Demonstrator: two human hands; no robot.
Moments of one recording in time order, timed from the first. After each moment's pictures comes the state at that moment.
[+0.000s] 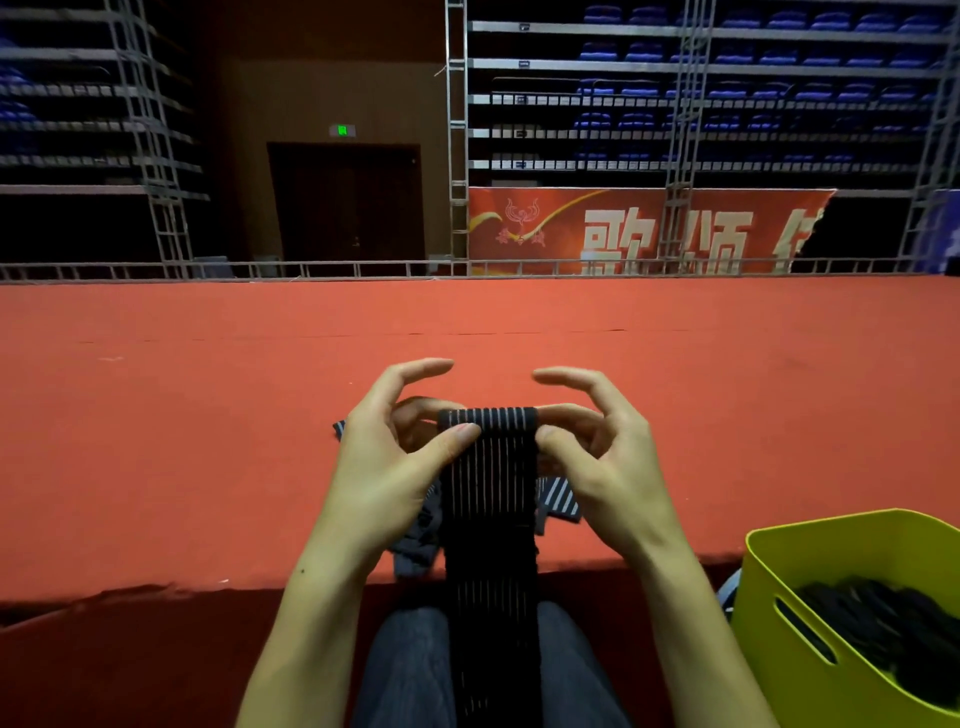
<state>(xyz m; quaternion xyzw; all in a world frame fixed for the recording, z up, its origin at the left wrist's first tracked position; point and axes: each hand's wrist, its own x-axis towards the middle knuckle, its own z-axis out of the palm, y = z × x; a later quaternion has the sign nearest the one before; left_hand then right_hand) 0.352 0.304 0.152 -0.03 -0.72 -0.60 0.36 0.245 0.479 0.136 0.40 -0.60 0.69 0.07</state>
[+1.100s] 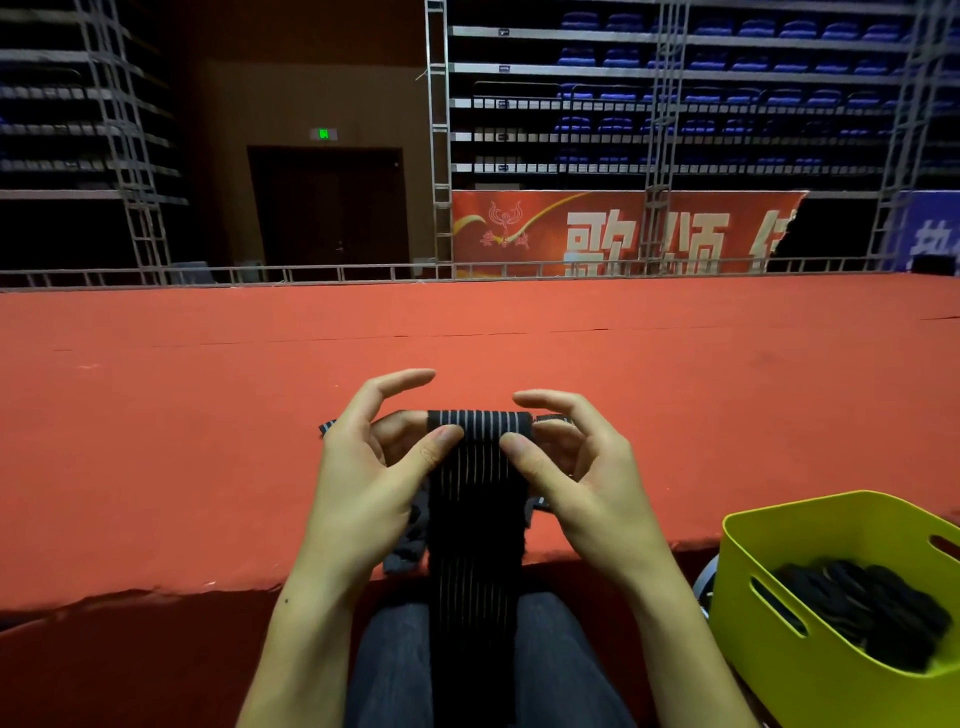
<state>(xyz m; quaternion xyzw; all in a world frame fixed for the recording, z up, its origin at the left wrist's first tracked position) 0.371 0.321 0.141 -0.03 -0.69 -0.61 0.38 0.265 0.491 0.114 0.39 -0.61 0.69 0.05</state>
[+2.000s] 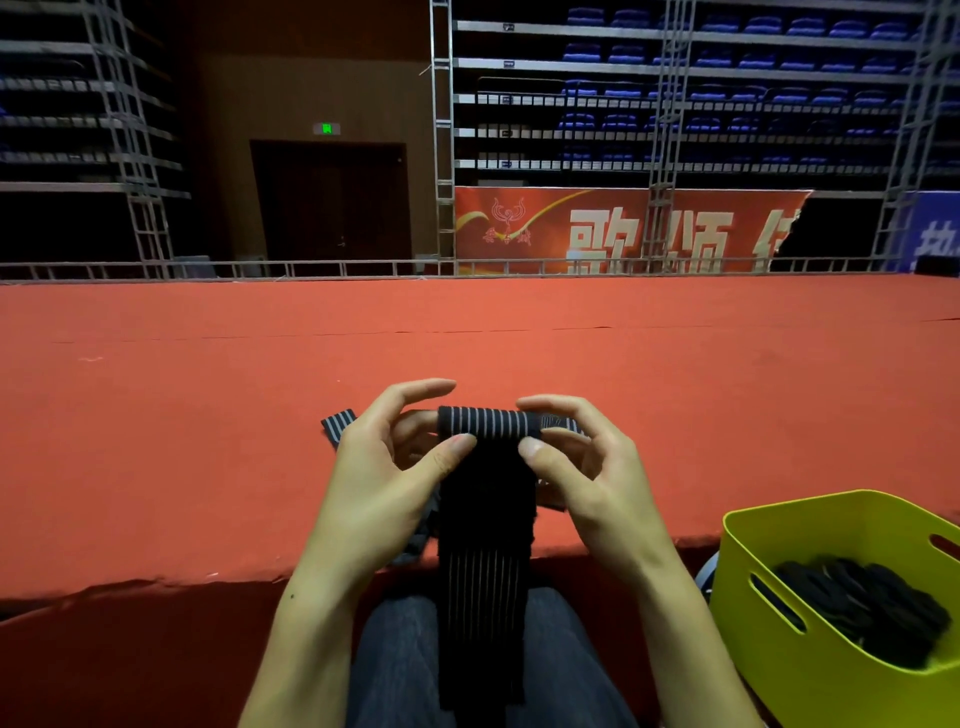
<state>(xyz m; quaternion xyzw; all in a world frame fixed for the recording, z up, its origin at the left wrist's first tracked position) 0.372 0.320 0.135 -0.04 -0.73 -0.58 0.35 0.269 0.496 0.112 0.38 -0.60 0.71 0.01</state>
